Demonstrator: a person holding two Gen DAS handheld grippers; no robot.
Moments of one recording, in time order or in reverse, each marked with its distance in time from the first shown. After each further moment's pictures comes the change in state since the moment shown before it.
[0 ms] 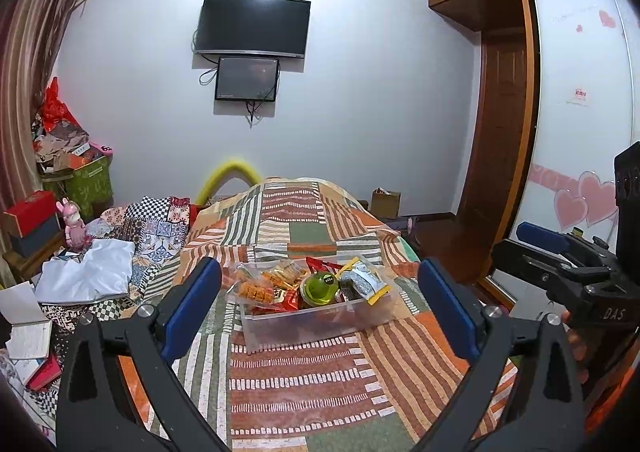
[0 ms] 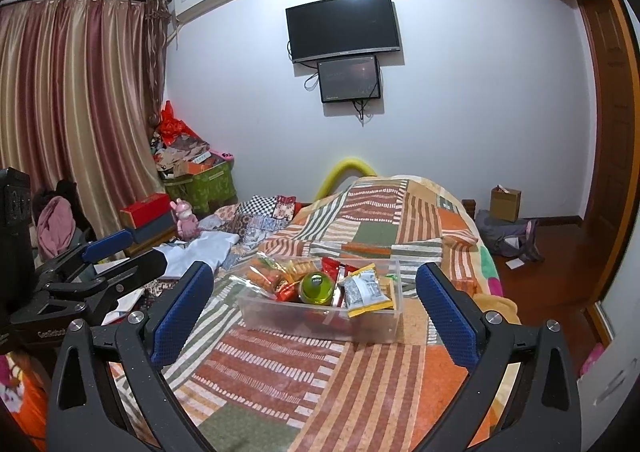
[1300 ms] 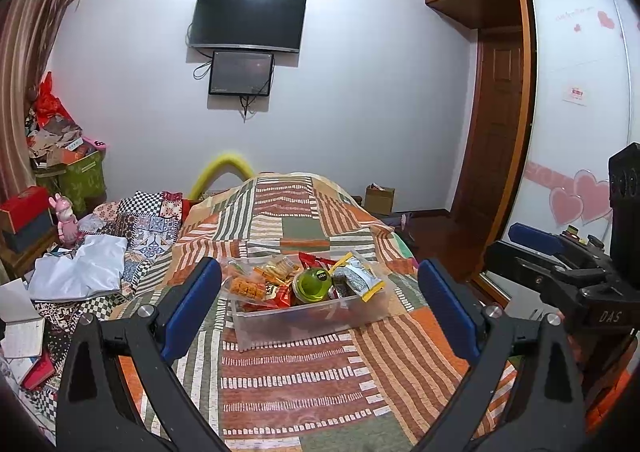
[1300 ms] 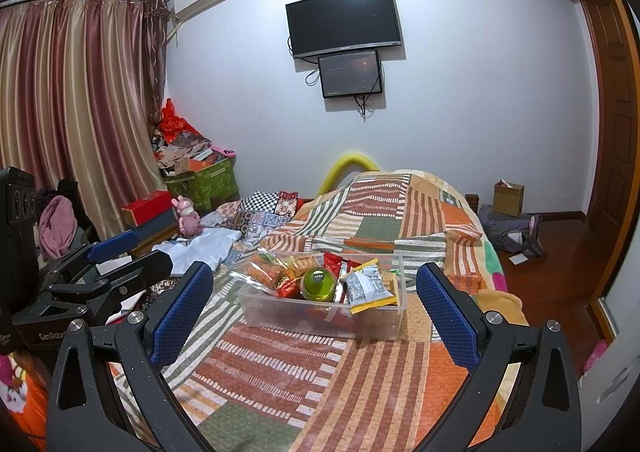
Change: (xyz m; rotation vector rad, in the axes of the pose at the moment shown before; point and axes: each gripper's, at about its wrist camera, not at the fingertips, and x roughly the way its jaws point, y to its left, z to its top) left arm 0.006 -0.001 -0.004 -0.004 0.015 -0.027; right arm 0.003 0.000 0.000 0.007 0.013 0.007
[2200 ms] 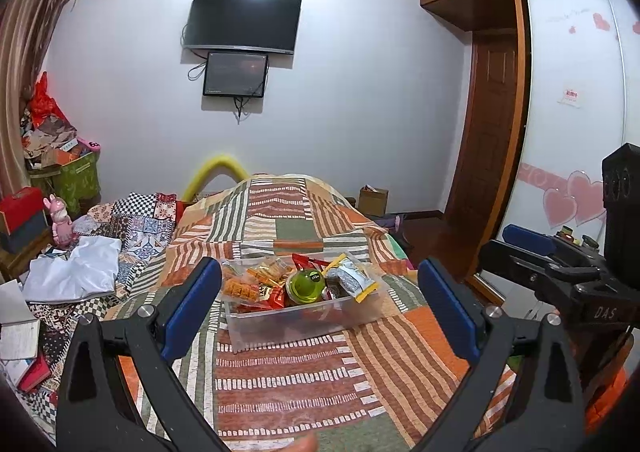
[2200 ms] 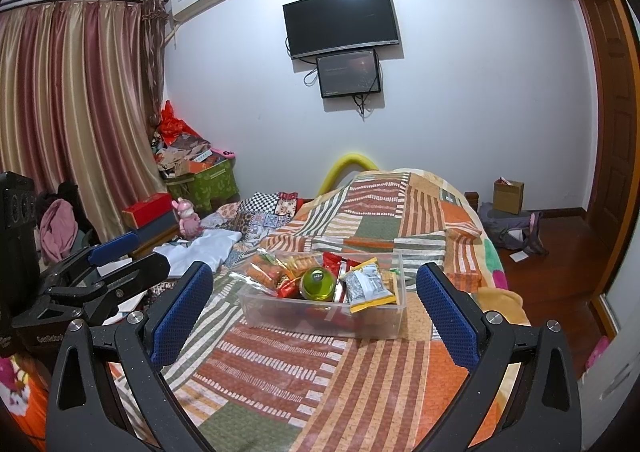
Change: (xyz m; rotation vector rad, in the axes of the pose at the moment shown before) left arm 0.000 -0.006 -0.003 0.007 -0.008 -0.017; right arm 0.000 0.003 -0.001 0.013 0.001 0.000
